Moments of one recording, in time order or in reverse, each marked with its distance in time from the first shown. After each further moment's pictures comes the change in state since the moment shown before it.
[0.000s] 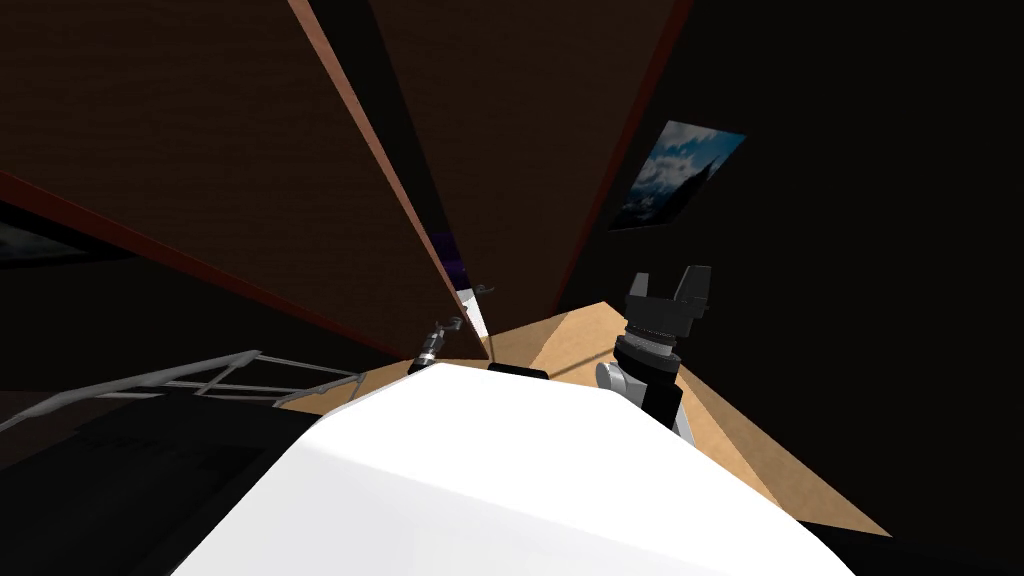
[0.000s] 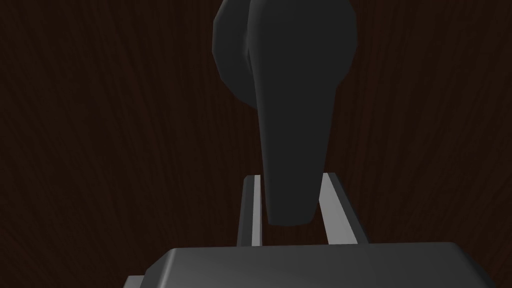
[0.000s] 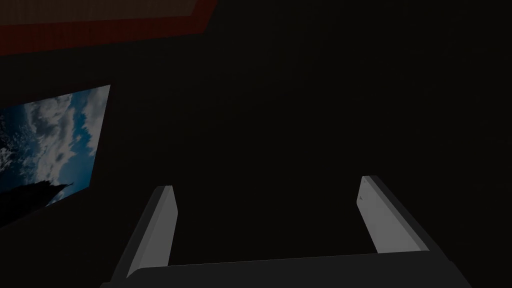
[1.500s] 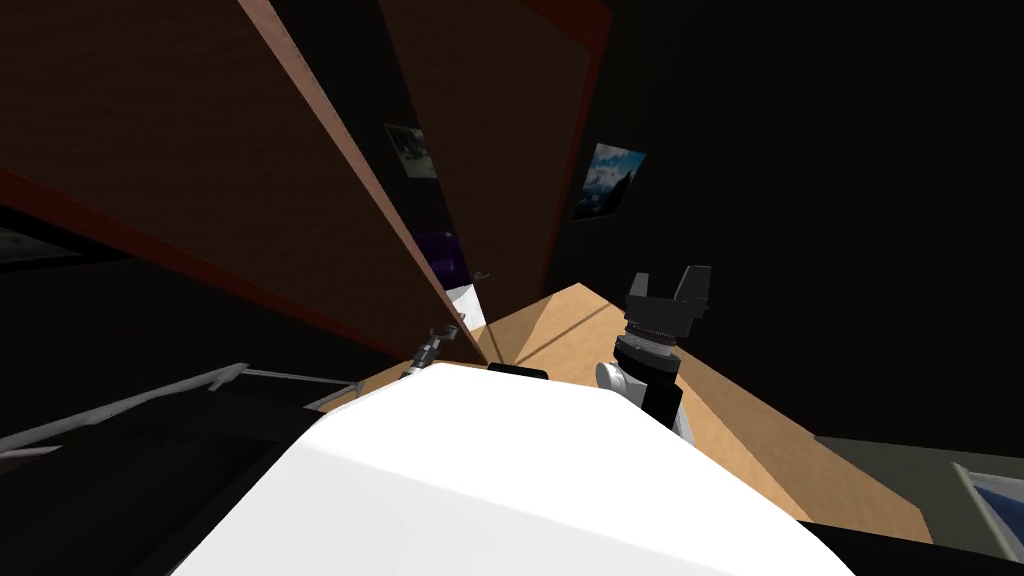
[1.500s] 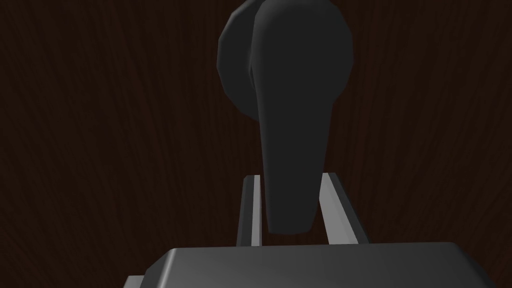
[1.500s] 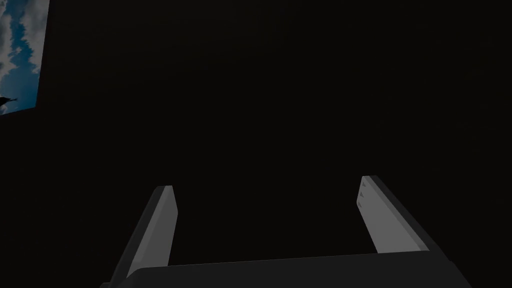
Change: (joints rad) arm 0.079 0.057 -0.056 0.063 -0.033 -0.187 0.075
